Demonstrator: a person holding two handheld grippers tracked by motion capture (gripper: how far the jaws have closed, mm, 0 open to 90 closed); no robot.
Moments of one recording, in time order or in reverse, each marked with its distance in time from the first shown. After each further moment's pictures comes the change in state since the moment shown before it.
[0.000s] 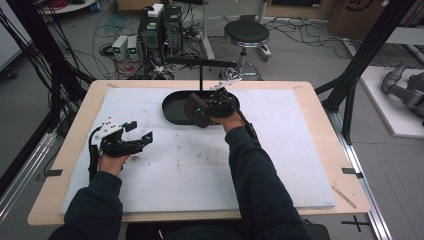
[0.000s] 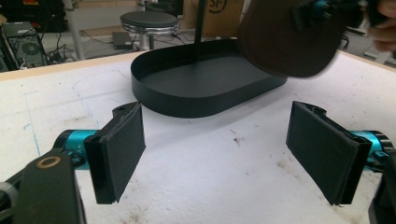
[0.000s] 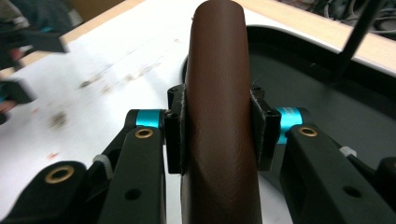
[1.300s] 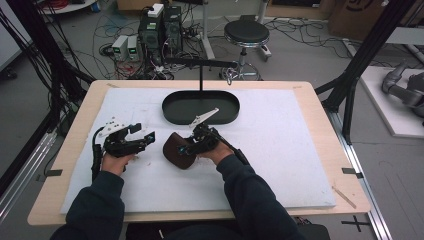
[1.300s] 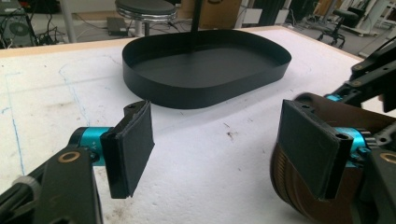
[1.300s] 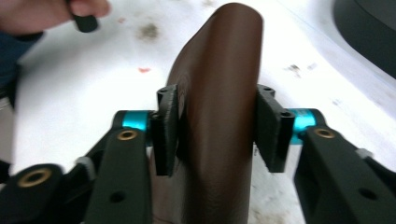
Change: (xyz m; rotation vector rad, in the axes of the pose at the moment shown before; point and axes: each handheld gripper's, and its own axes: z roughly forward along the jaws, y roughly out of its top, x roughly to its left) left arm -0.001 -0.002 0.007 0.032 -0.013 -0.057; right arm 0.075 -0.057 0.029 0.164 0.239 -0.119
